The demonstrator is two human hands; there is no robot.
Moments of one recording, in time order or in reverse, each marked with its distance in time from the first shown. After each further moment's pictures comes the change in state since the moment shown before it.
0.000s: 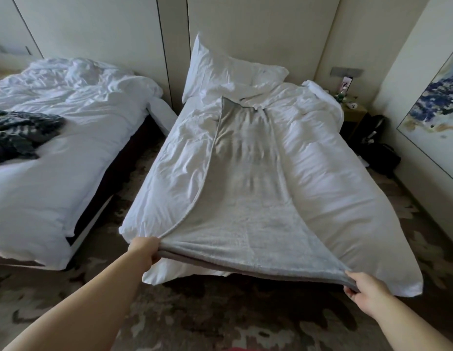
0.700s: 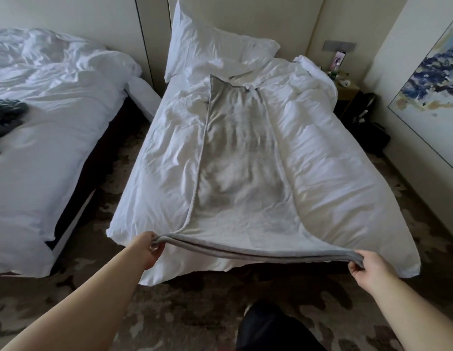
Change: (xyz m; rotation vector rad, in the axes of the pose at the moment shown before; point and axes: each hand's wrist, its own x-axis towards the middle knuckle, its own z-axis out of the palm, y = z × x) left_hand 0.076 0.026 0.016 -0.435 -0.259 -0.308; right_hand 0.009 -0.014 0.063 0.174 0.032 -0.008
